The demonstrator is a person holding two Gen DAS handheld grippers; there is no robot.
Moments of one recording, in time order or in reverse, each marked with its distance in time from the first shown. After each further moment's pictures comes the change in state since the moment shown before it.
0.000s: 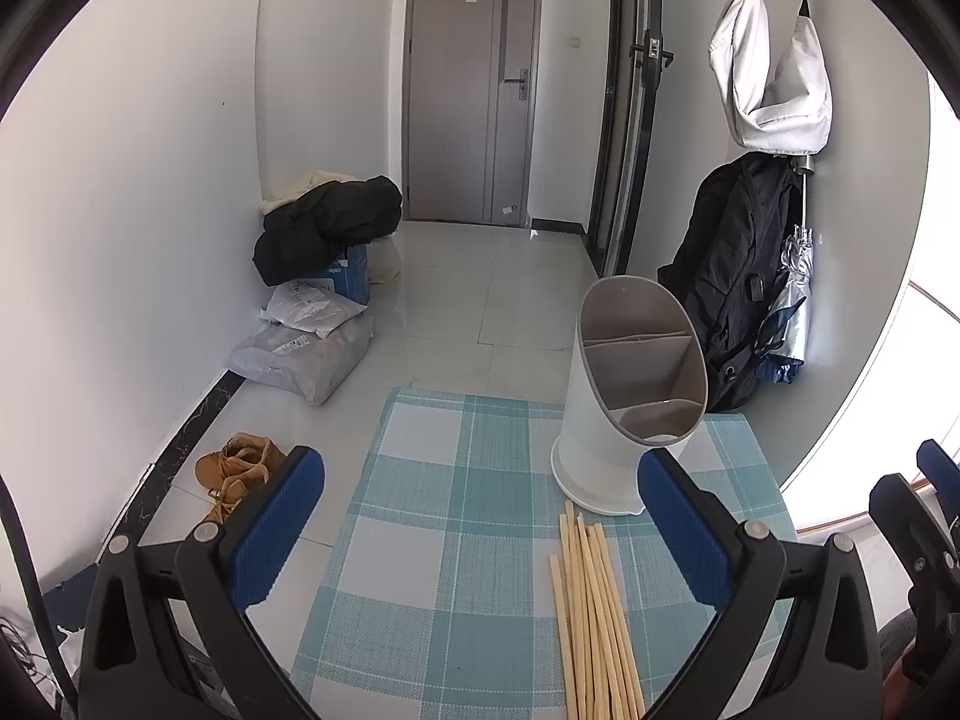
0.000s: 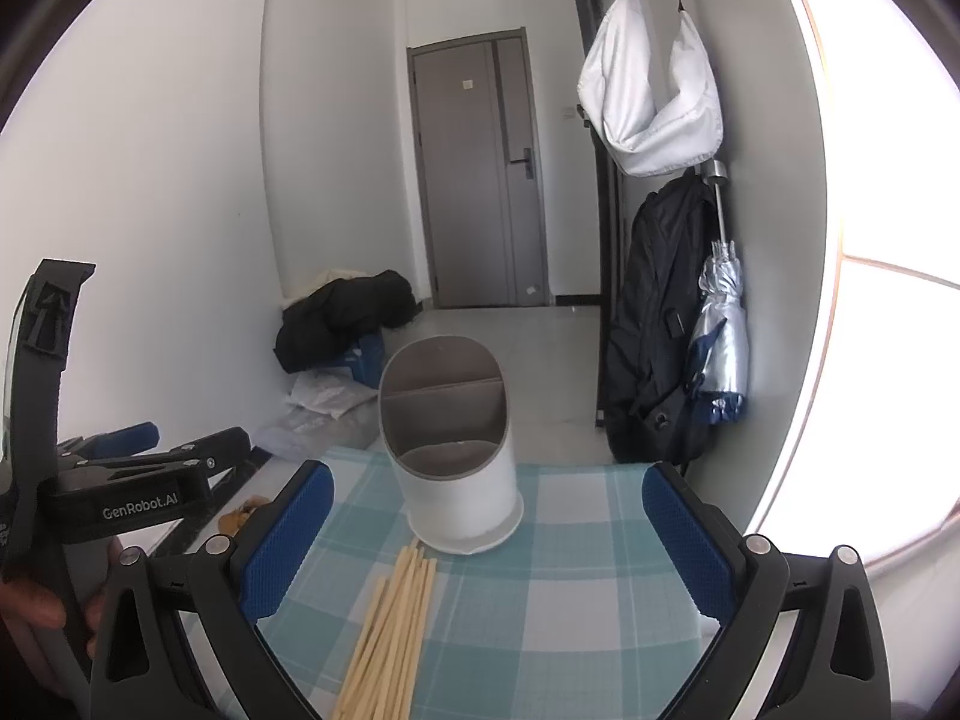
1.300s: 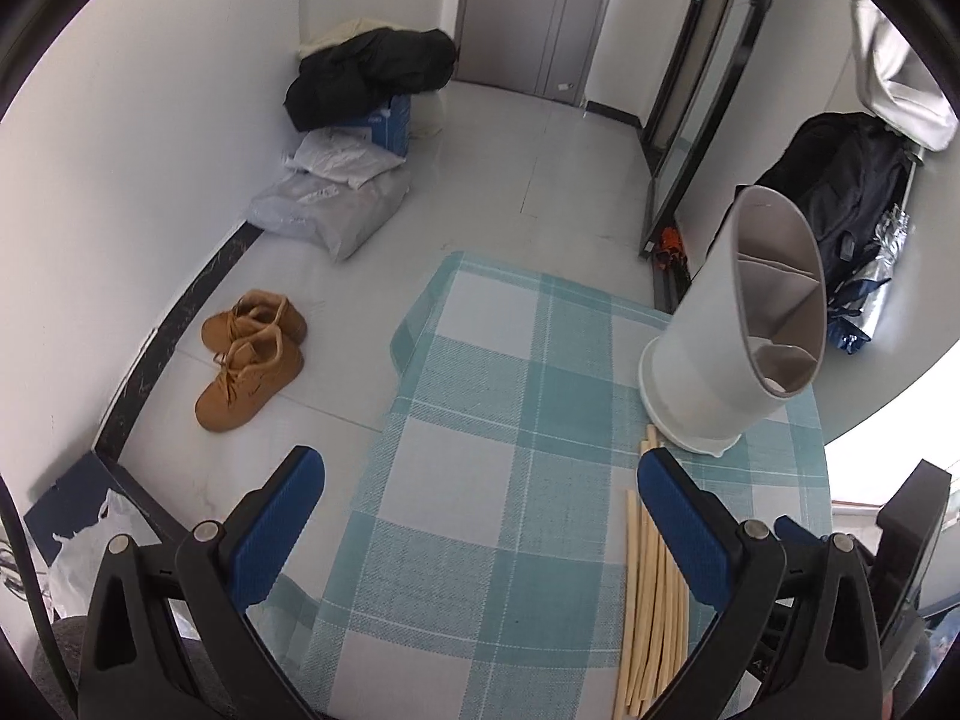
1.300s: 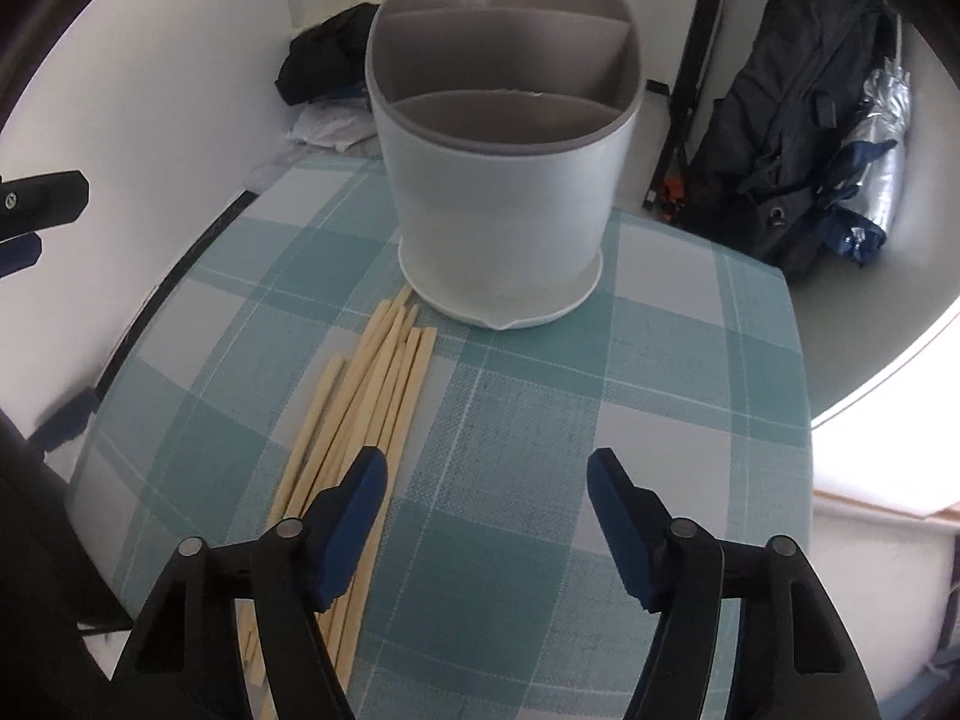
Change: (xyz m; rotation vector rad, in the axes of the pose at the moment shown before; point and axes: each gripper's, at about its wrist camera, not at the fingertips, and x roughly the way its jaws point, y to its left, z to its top) left arm 0.064 0.056 -0.008 -0.164 0.358 0.039; right arm 0.153 0.032 -0.084 -0.183 0.643 0.042
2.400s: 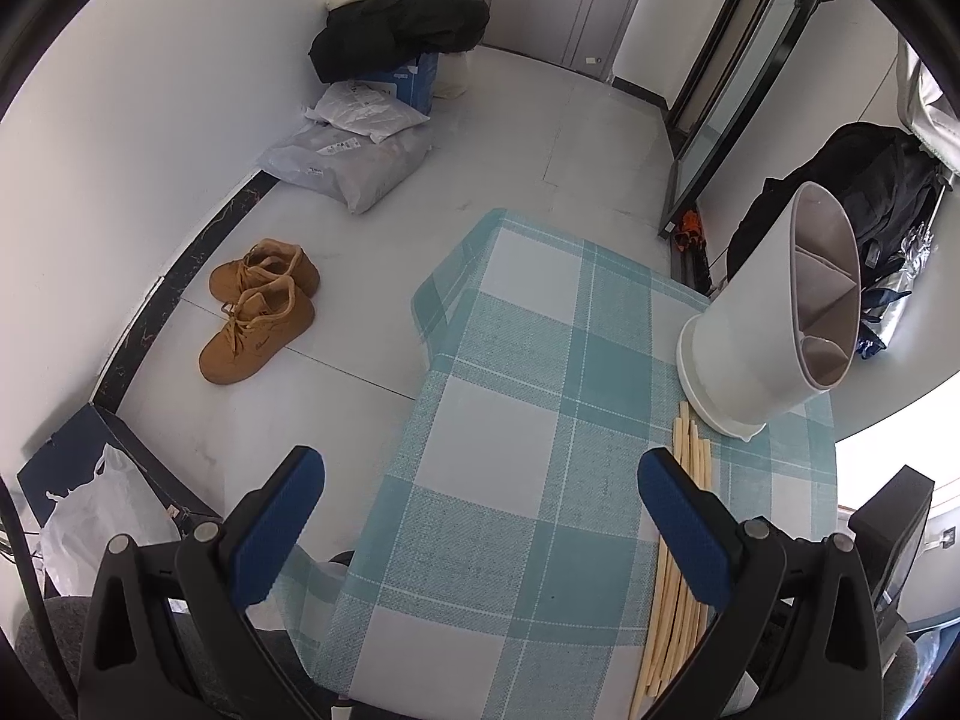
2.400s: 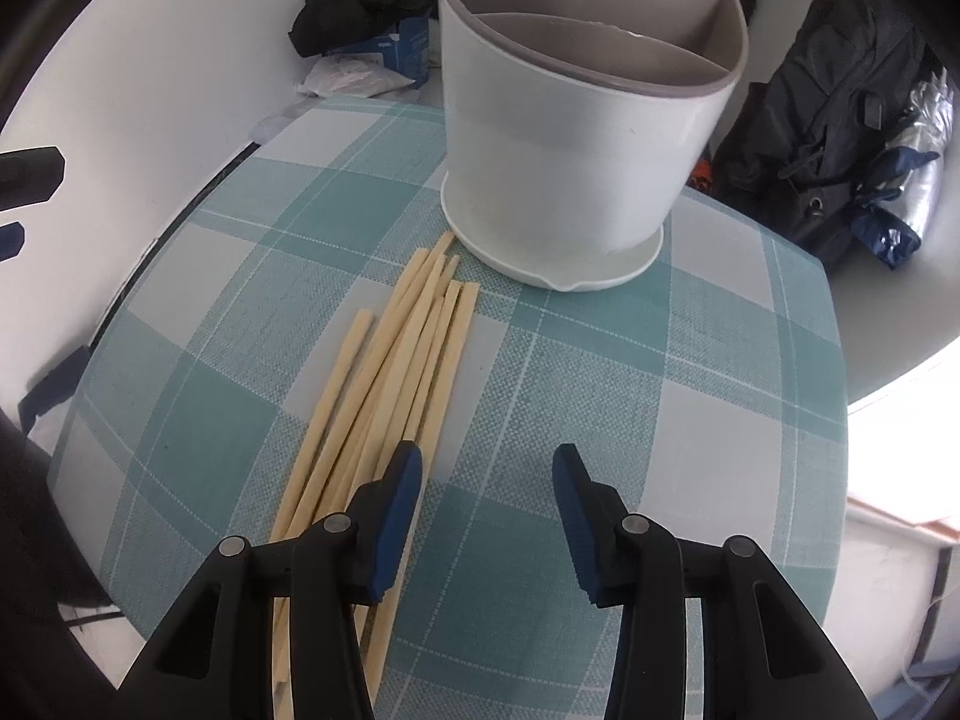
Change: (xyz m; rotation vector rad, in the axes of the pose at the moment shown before) left arm 0.012 0.027 -0.003 -0.062 0.083 -0.003; right arm 0.014 0.031 -0.005 -0.055 0.091 -0.024
